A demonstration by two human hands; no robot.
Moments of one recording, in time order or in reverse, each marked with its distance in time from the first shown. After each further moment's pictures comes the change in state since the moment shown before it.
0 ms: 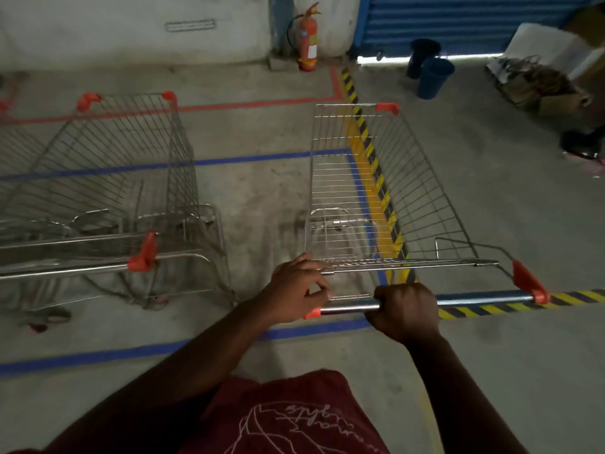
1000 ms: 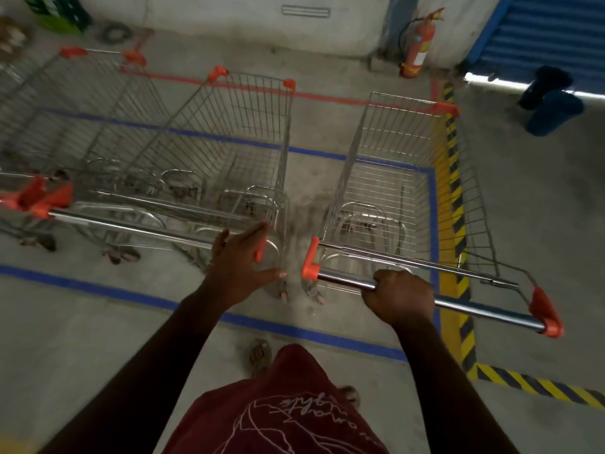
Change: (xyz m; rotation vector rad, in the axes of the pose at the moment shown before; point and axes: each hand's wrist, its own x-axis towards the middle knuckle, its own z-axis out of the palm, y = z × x) left_hand -0.140 -0.164 -0.153 0.186 0.433 -0.499; right_hand 0.104 -0.198 0.001 -0.204 0.044 -0.187
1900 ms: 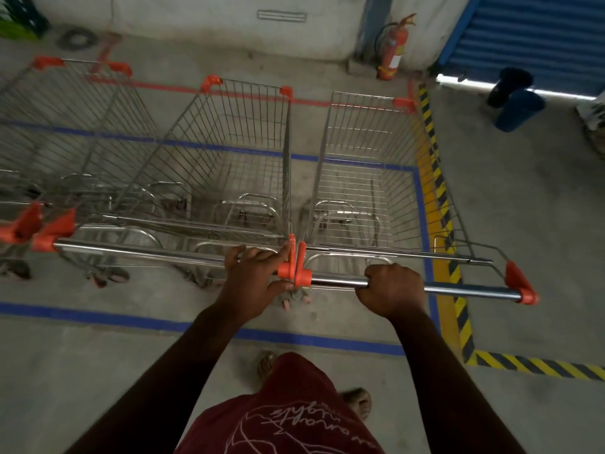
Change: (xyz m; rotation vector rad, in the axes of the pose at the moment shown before) left_hand 0.010 -0.054 -0.009 0.126 -0.002 0.258; right_hand 0.023 -0.073 -0.006 -0.013 -0.022 -0.022
